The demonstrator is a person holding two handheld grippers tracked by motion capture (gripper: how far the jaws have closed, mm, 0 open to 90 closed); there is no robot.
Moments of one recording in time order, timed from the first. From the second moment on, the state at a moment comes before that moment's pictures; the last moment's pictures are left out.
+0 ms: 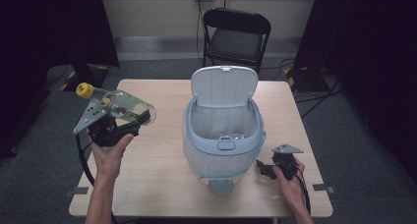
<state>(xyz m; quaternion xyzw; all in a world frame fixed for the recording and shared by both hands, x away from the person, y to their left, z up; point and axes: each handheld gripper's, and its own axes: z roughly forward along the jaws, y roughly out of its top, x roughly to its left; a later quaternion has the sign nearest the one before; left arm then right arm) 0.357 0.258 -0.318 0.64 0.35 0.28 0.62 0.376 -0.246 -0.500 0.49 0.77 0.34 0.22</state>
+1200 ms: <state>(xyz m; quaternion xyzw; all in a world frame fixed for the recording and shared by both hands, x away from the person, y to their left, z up) 0.357 0.179 -0.242 0.64 0.25 0.24 0.69 0.376 -0.246 -0.500 0.49 0.77 0.34 0.22</state>
